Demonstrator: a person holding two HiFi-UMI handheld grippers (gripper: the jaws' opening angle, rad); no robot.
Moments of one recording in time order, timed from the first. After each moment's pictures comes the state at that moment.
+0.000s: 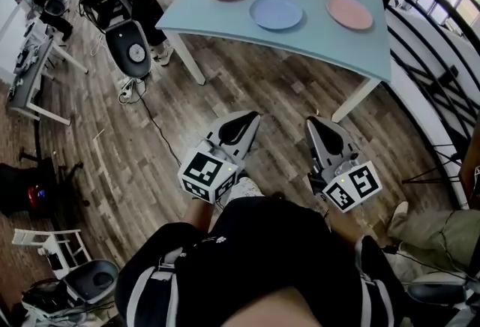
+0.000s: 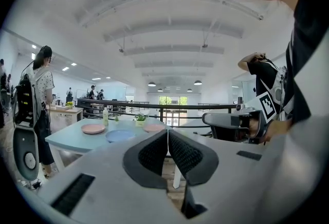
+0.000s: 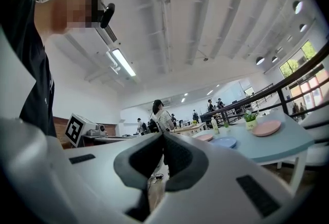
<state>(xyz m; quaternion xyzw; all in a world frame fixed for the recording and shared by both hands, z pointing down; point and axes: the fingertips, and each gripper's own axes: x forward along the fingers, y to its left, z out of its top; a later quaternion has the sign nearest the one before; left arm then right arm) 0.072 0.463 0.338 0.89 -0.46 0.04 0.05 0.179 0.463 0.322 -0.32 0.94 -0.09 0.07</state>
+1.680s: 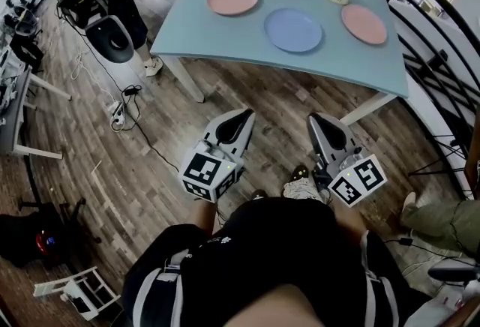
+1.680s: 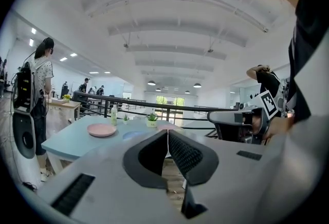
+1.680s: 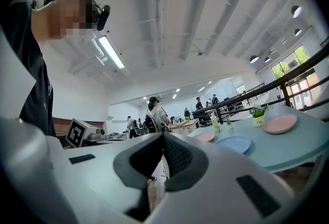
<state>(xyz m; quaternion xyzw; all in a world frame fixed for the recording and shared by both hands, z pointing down) -0.097 0.307 0.352 0.90 -0.43 0.02 0.08 0.025 0.319 0.324 -0.37 0.92 -0.11 0.05</state>
